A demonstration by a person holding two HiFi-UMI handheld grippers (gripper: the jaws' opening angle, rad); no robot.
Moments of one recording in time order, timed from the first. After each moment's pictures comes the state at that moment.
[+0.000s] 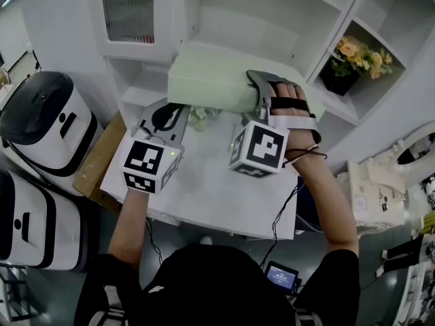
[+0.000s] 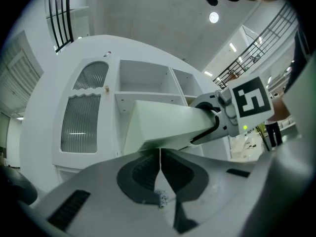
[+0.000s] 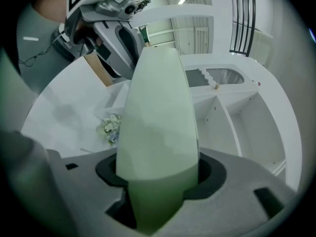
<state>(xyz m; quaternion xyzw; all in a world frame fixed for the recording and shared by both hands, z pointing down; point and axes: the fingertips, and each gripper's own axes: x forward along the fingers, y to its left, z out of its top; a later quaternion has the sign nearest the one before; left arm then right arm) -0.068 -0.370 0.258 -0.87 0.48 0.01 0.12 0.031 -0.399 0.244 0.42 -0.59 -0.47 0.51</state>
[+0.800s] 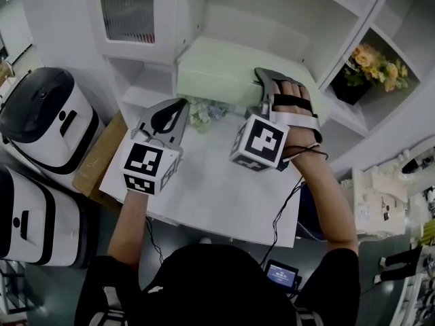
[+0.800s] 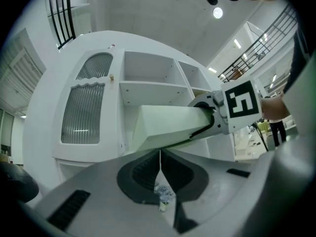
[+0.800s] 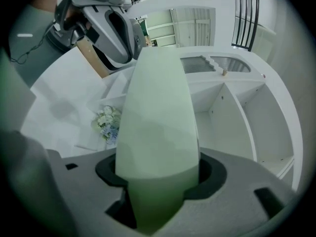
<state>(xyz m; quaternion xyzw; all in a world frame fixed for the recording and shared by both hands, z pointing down) -0.076 -0.409 0.282 -0.86 0.50 0.00 0.10 0.046 -0.458 0.261 0.43 -0.57 -0.45 0.53</state>
